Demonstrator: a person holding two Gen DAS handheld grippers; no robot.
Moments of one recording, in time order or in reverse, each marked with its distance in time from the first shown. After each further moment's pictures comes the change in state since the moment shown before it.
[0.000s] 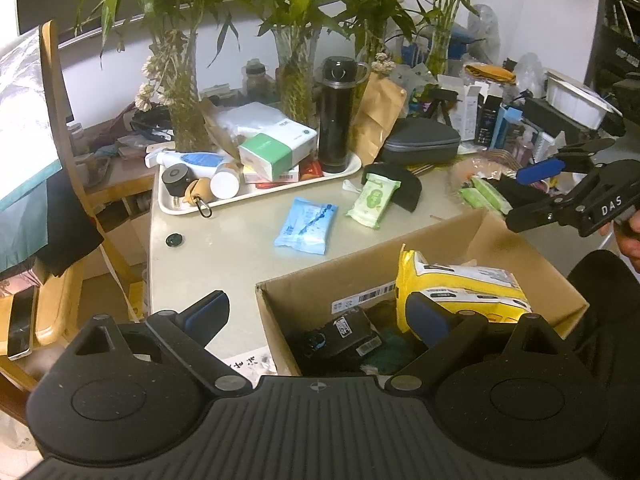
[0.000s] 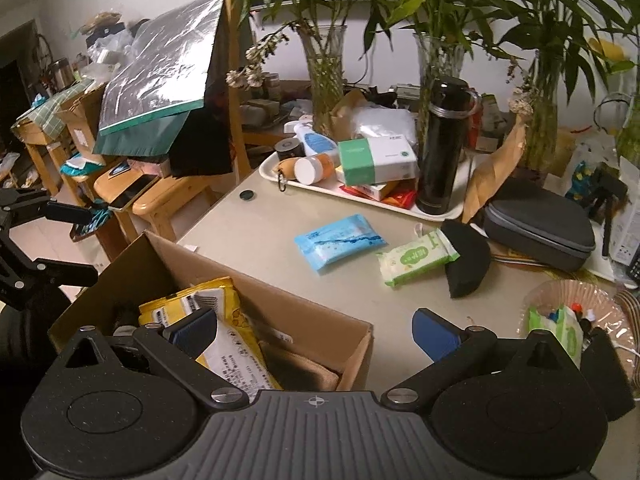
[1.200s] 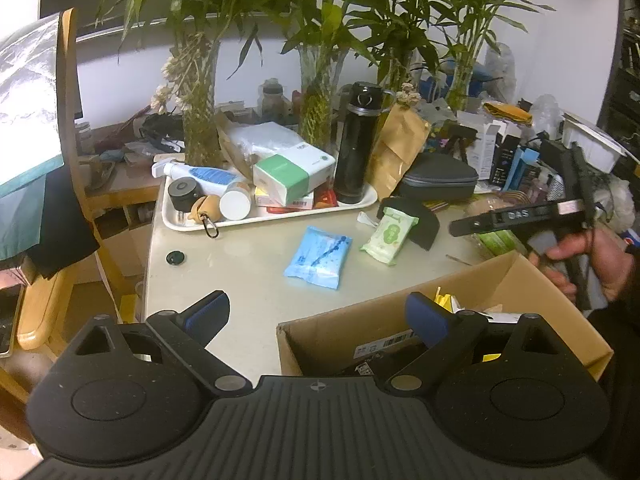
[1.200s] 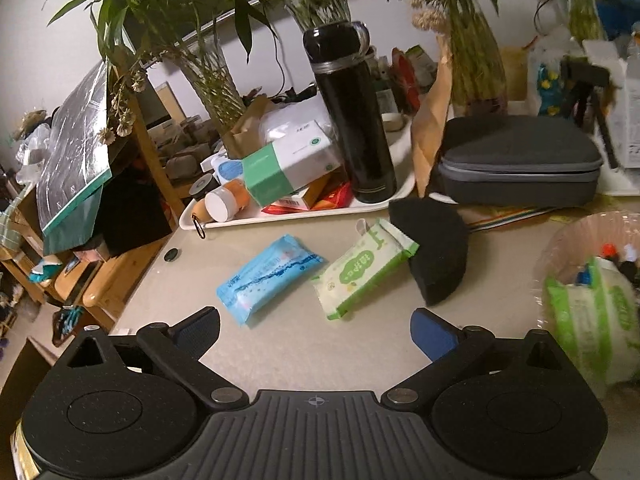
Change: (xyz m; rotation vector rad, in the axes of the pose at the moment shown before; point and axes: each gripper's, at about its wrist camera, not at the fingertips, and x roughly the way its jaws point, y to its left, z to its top) left arm 0.024 0.026 0.003 -0.084 -0.100 -0.015; right arm 0.118 -0.111 -0.005 0.334 -0.081 0.022
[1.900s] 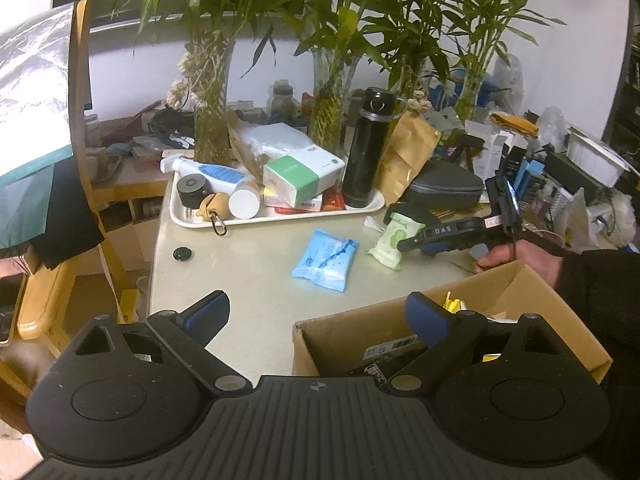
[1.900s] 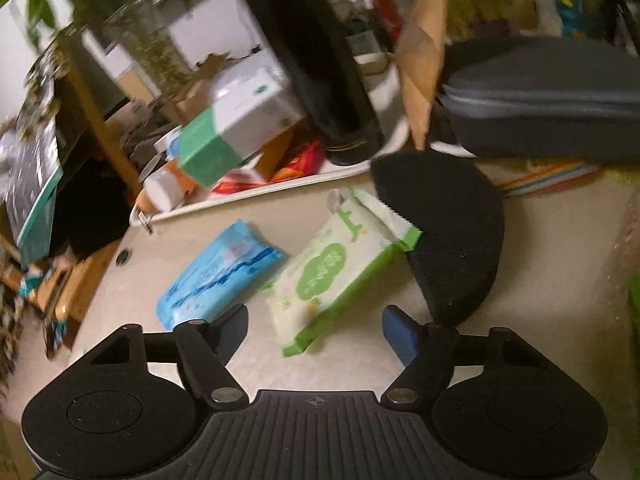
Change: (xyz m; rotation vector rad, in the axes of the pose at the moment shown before) left arm -0.003 0.012 -0.002 -0.047 -0.004 0.003; right arm 0.111 -0.049 0.009 0.124 0.104 0.017
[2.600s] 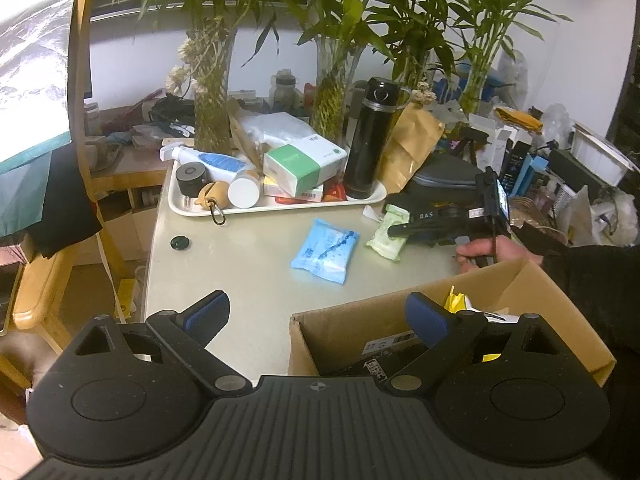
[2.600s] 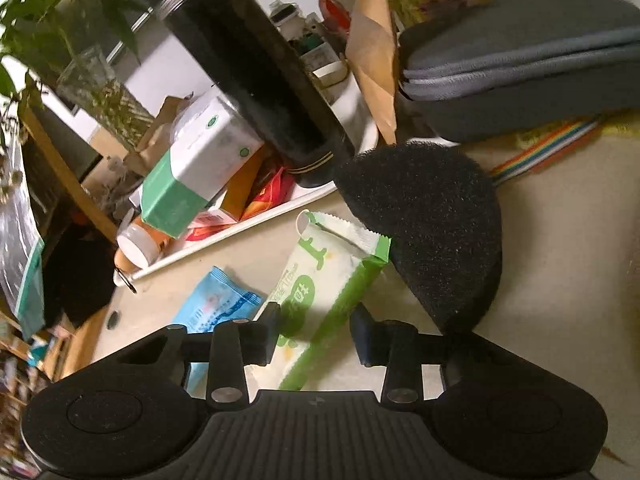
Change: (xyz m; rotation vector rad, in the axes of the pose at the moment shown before) left arm 0.007 -0.001 -0.002 -0.015 0.023 0.004; right arm 0.026 -0.016 0.004 0.166 -0.087 0.007
